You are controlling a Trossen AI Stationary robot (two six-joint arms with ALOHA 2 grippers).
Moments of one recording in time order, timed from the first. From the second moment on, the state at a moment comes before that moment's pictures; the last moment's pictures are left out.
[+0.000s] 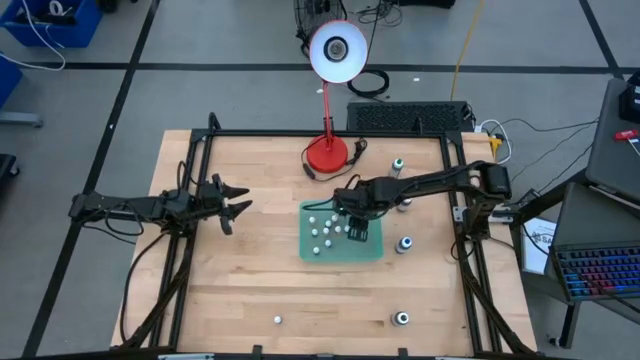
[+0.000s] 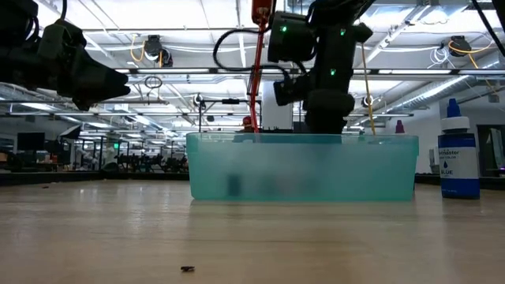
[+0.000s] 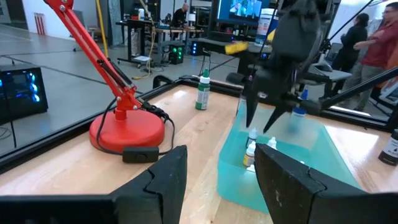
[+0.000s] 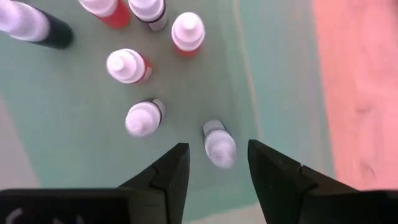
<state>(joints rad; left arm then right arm) -0.06 0.12 0.02 0.06 -0.37 -0.16 -0.05 1.81 1.25 -0.80 0.10 0.15</state>
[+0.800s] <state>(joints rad) -0.06 0.12 0.02 0.06 -0.37 -0.16 0.05 0.71 0.83 -0.93 0.44 0.64</state>
